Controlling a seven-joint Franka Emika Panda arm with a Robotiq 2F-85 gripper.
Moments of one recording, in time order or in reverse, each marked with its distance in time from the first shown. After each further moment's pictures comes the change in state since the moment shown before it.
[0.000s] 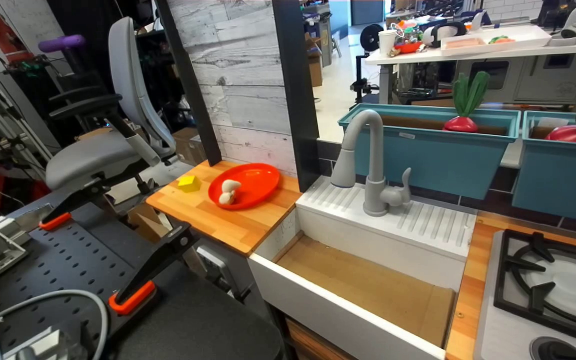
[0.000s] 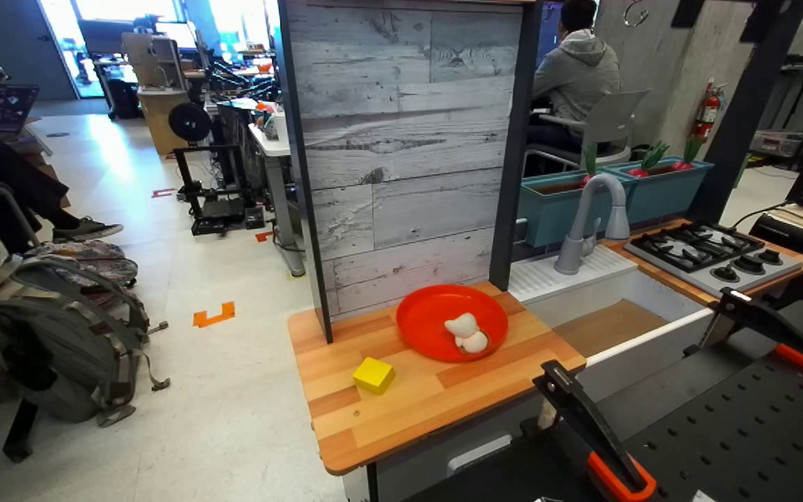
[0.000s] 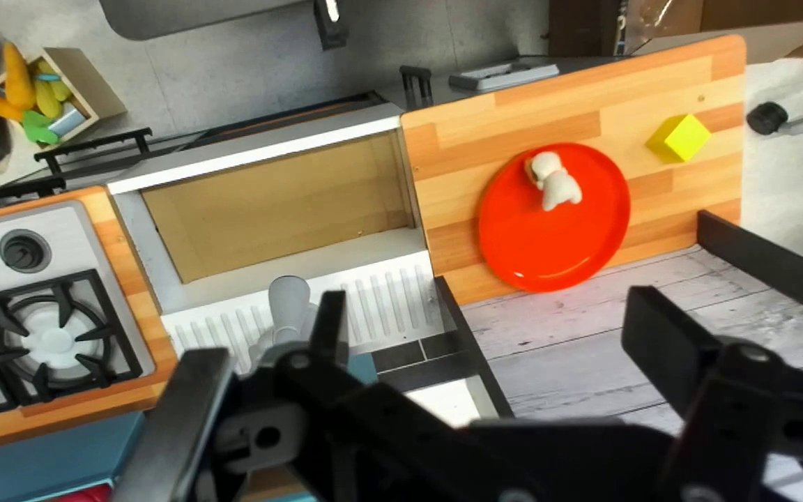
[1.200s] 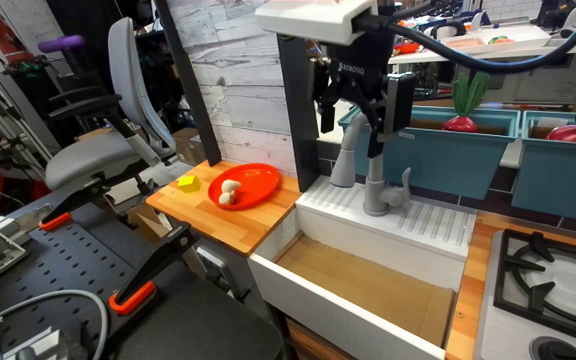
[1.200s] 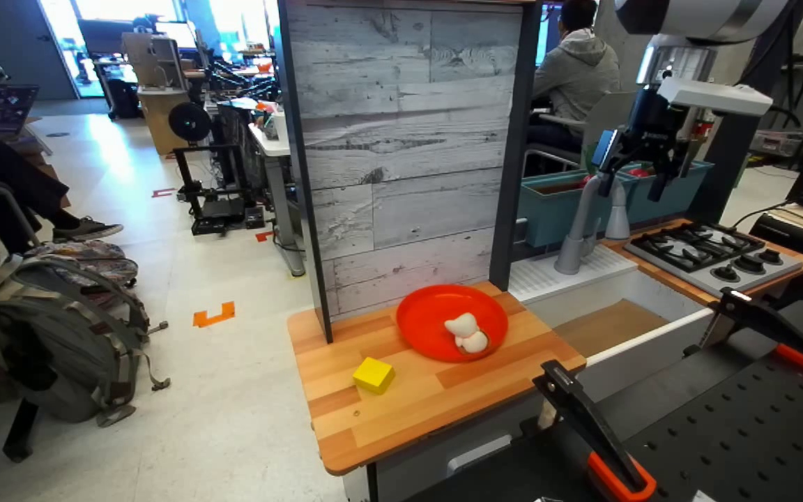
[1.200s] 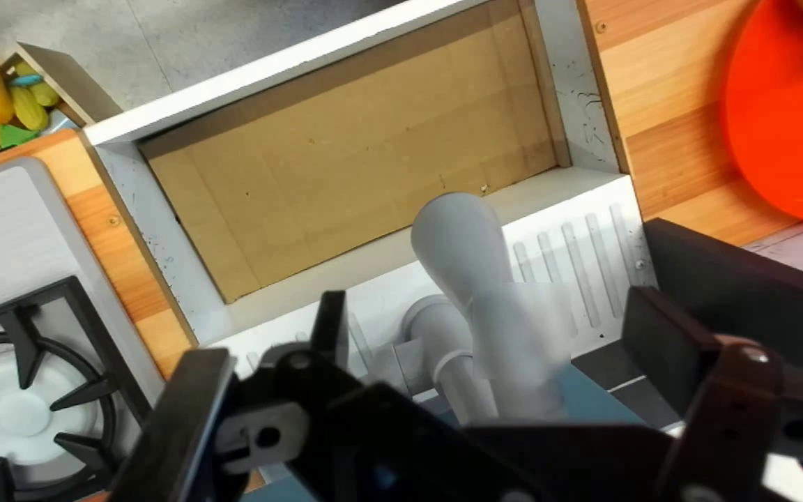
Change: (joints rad) arm -0.205 0.847 0.071 0.573 0.154 0.140 -0.097
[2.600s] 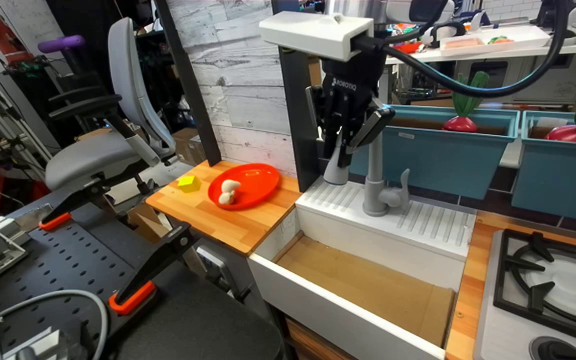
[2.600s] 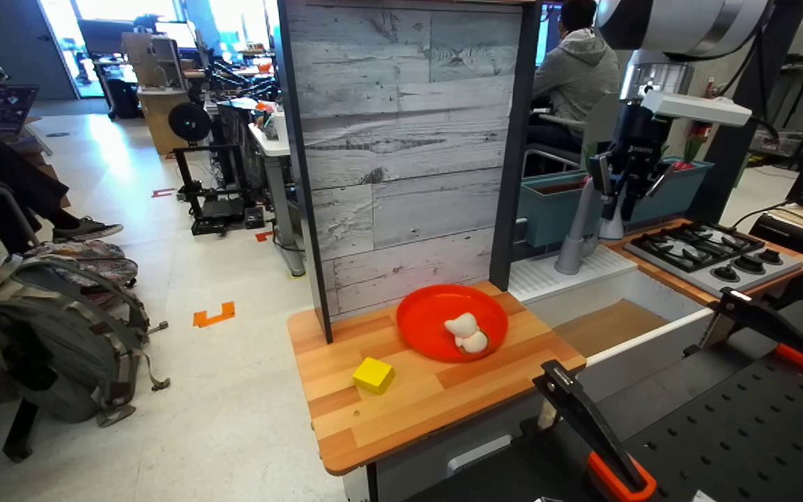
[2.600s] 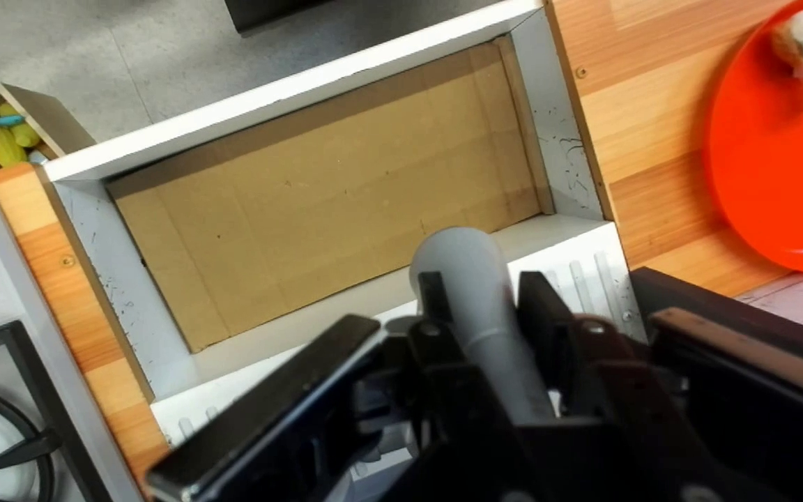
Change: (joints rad) arm -0.017 0.070 0.036 0.088 -0.032 -0.110 0.025
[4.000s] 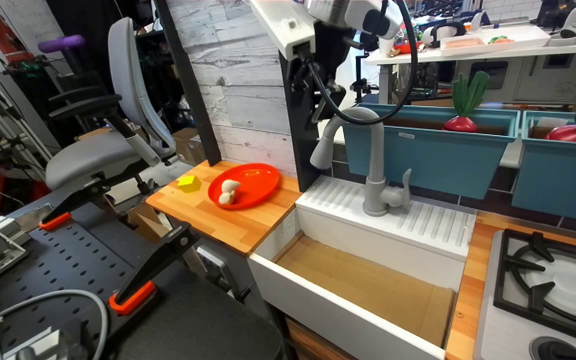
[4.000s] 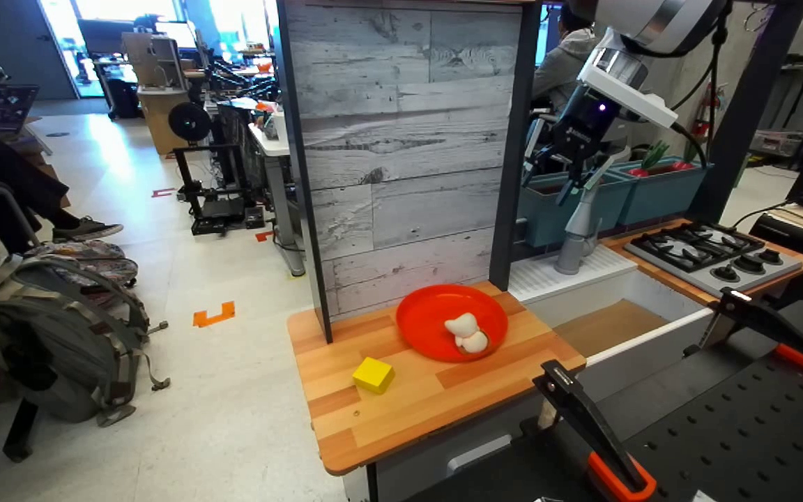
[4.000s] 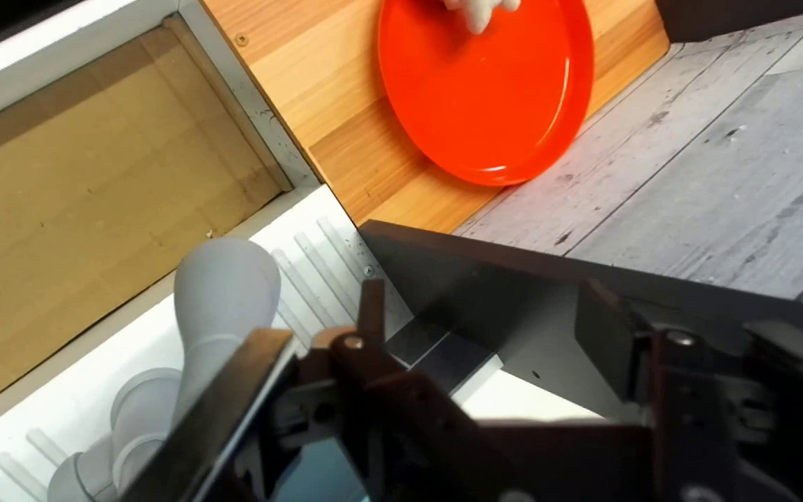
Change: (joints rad) arm -0.043 0.035 0.143 0.094 0.311 -0.053 0.072
